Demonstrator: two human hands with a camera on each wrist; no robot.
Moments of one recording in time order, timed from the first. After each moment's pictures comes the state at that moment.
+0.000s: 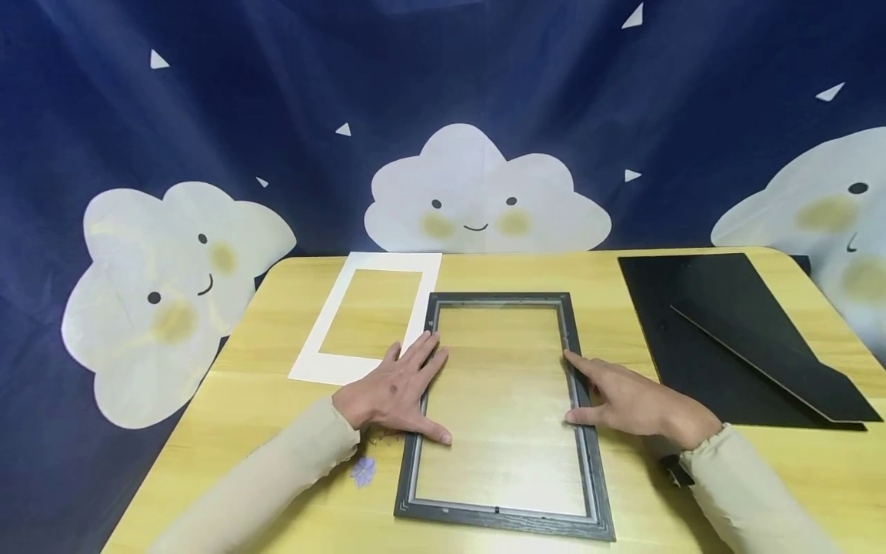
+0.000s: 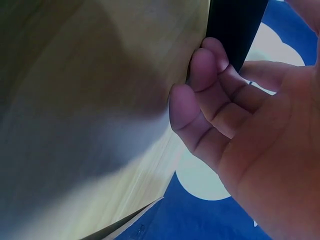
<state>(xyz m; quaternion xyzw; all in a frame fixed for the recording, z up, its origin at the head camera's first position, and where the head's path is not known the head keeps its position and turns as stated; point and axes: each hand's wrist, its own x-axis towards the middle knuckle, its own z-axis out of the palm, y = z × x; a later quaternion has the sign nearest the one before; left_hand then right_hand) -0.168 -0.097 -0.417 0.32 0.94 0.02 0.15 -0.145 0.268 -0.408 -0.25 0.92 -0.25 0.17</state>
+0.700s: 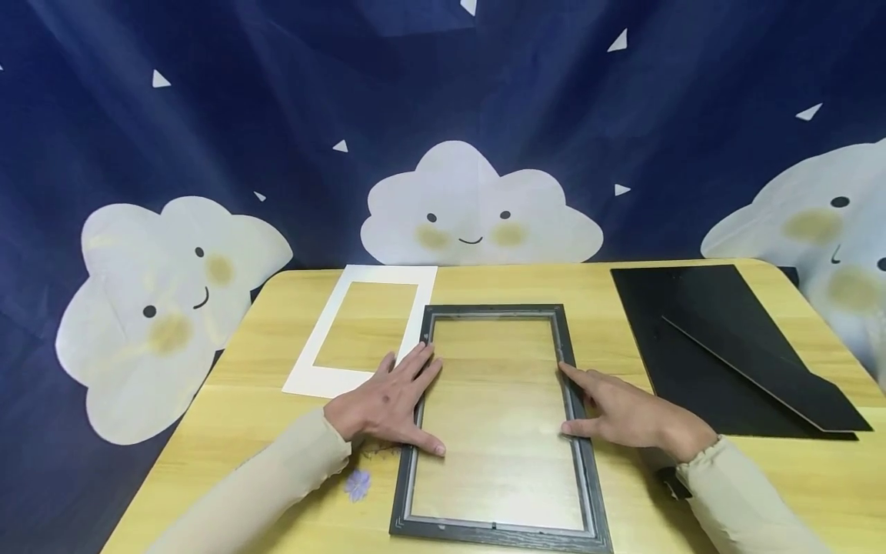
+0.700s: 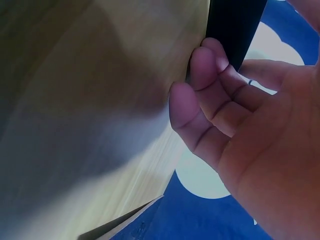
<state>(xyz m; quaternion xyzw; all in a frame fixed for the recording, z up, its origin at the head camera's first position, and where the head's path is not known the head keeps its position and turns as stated) -0.167 -0.100 -0.414 0.32 0.93 0.05 0.15 -0.143 0.270 -0.409 -0.25 0.92 -0.26 0.17</state>
